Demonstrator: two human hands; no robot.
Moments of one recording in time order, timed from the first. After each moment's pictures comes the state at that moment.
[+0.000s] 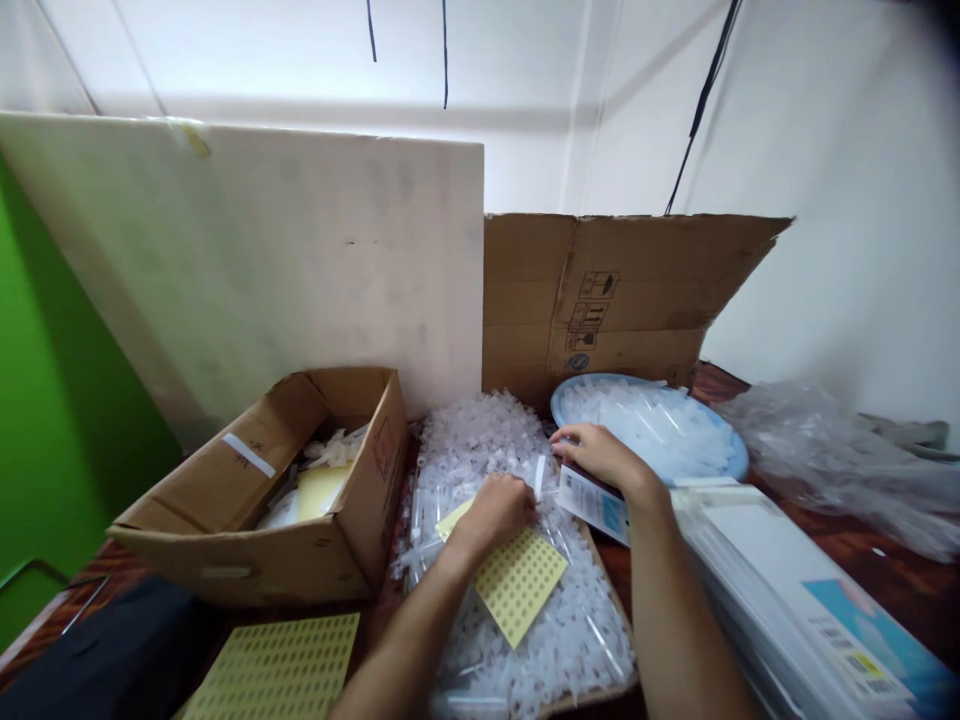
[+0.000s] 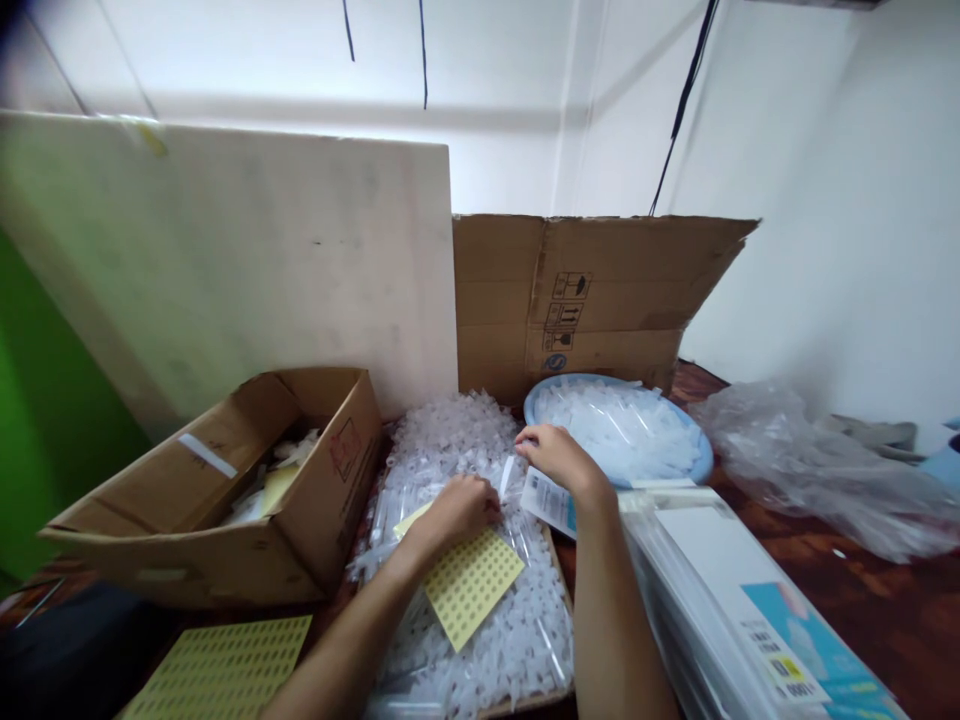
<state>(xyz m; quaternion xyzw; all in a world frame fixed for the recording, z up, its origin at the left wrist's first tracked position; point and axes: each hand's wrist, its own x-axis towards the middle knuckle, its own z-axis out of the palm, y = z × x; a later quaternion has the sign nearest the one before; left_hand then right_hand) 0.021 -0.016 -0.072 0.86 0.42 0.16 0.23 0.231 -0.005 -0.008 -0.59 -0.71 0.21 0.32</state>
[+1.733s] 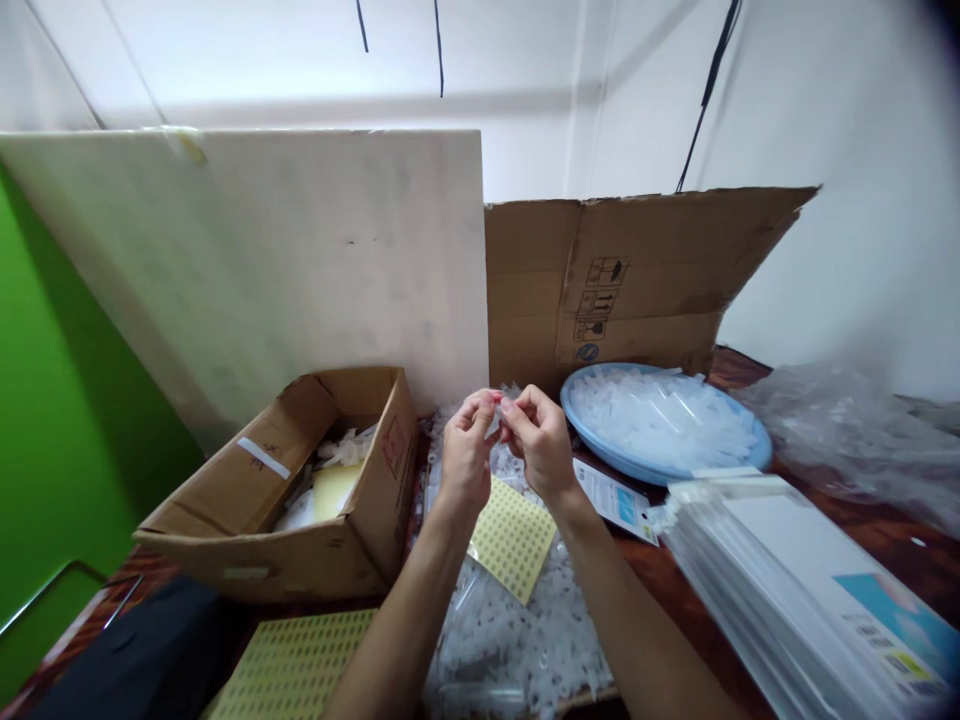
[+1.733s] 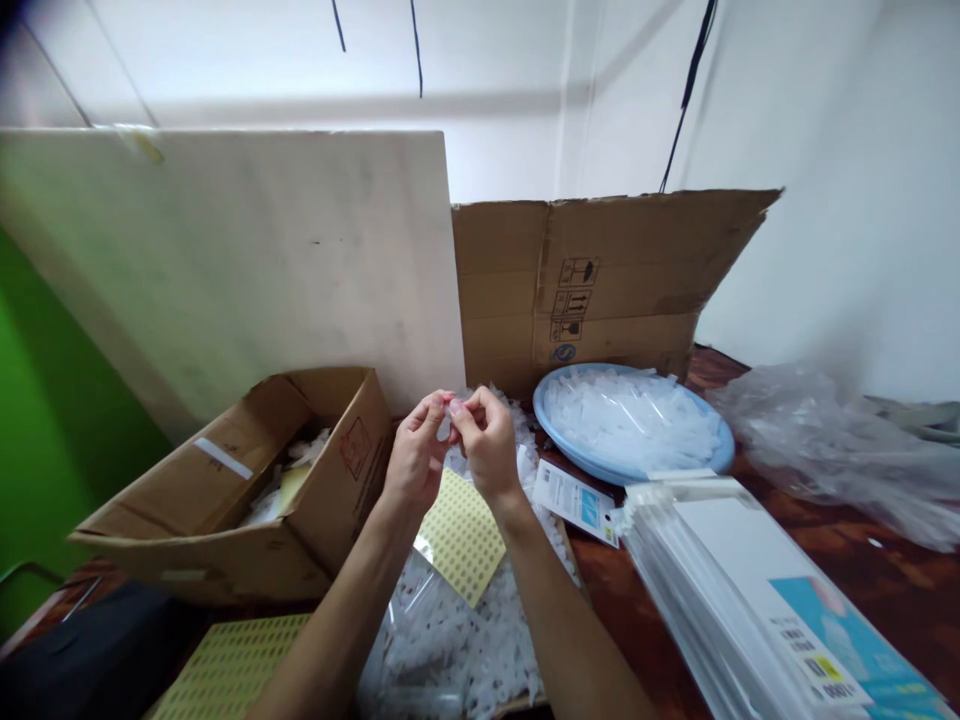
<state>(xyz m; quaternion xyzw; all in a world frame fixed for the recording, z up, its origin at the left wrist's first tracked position) 0.008 -0.025 0.024 0.41 0.23 0.67 0.58 0.099 -0.027 0.020 -0.32 -0.51 0.43 0.67</state>
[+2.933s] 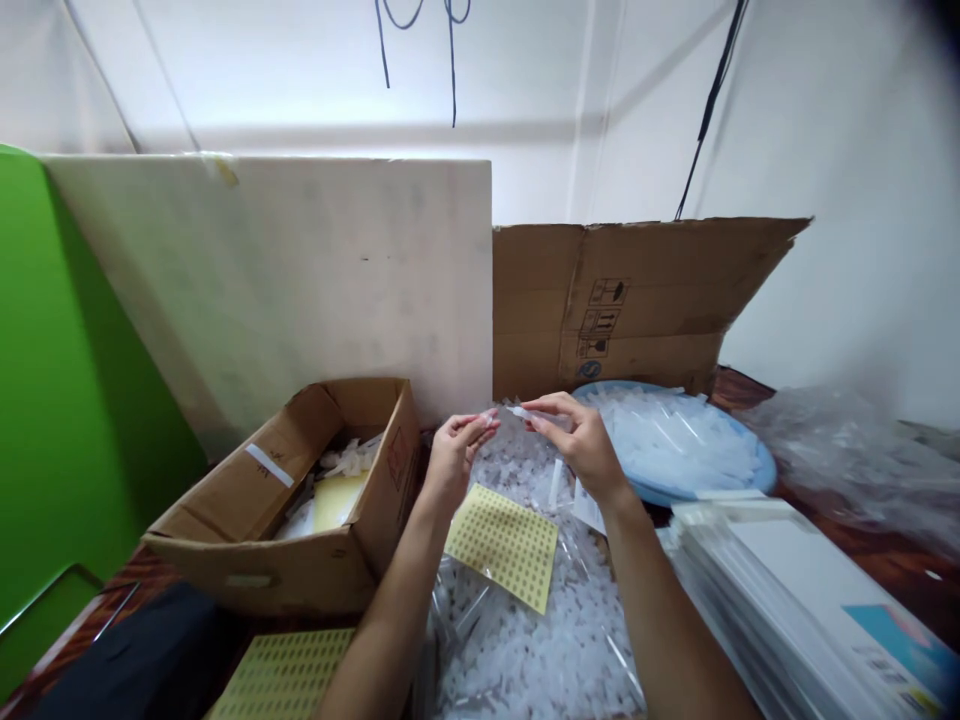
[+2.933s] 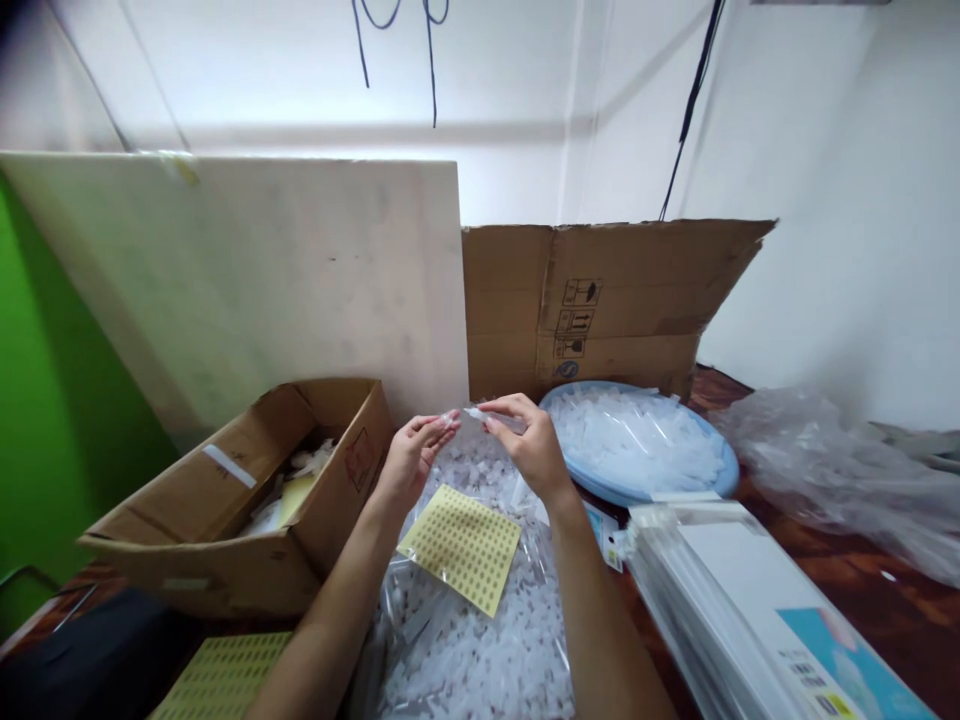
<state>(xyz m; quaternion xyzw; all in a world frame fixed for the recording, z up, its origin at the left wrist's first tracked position) -0.028 0.018 -0.007 0.55 0.36 0.59 0.46 0.160 -0.012 0.024 -0.35 -0.64 0.29 0.62</state>
